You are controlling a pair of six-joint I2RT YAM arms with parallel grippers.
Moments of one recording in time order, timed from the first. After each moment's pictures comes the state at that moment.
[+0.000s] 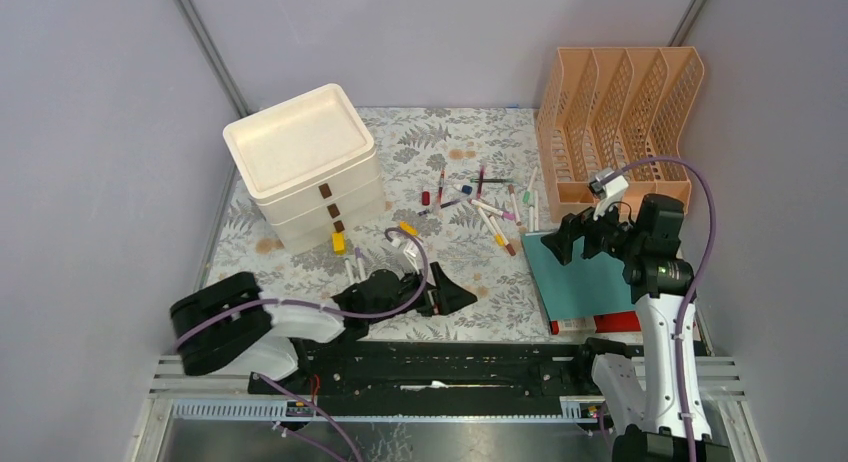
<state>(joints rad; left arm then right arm) -1.08 1.30 0.31 0.77 0.06 -1.06 -0.16 0.78 0.82 -0.64 -0.76 -0.26</state>
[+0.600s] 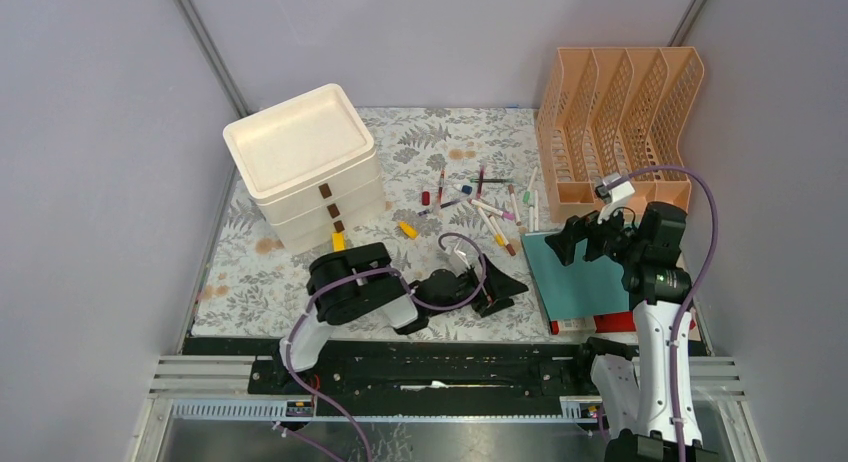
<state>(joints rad) -1.14 2.10 0.69 1.27 0.07 -1.50 -0.21 0.73 0.73 -0.56 -0.74 -0.22</state>
